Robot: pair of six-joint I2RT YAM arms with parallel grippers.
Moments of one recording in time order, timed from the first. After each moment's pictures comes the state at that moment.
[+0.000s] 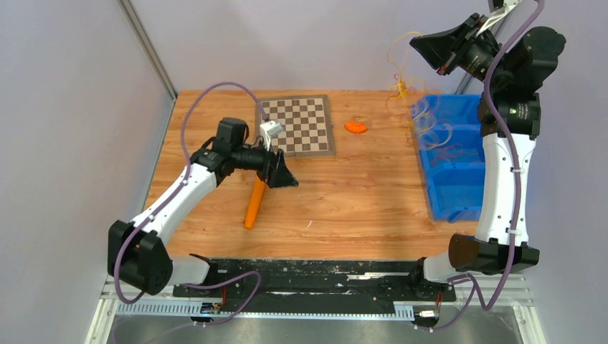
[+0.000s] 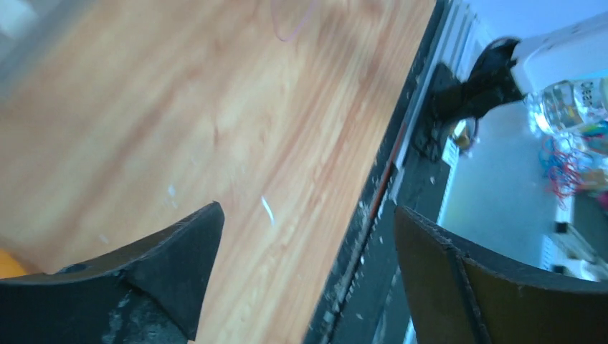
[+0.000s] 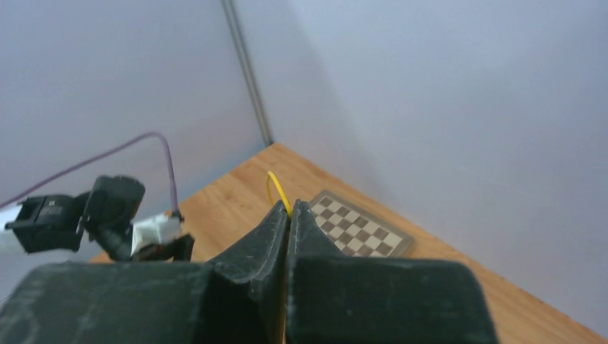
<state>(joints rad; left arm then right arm) -0.38 1.35 1.02 -0.47 0.88 -0.02 -0.13 1.46 1.98 -0.22 -0.89 0.38</state>
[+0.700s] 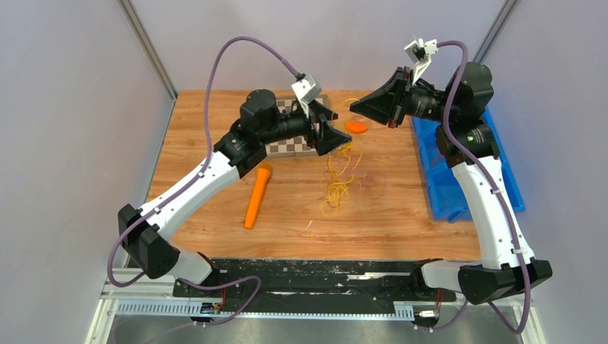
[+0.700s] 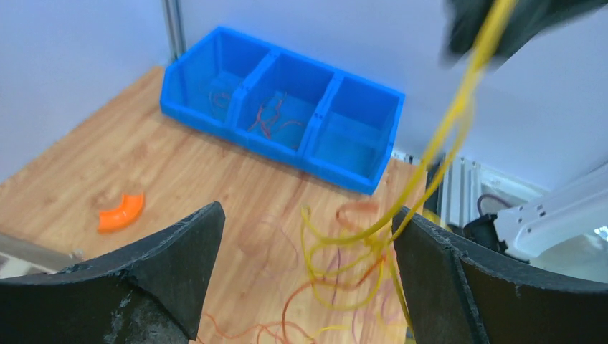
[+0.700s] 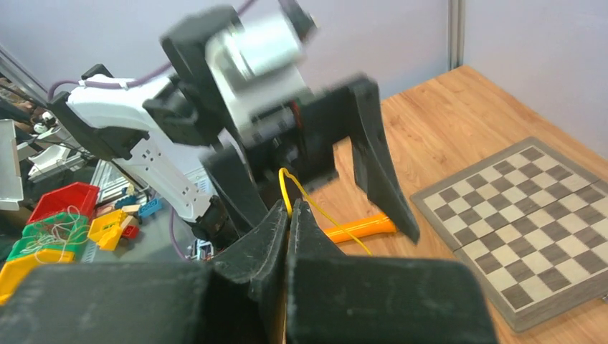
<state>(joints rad) -0.70 1.43 1.45 0.01 0.55 -0.18 0.22 1.27 1.59 -0.20 -1.08 0.42</state>
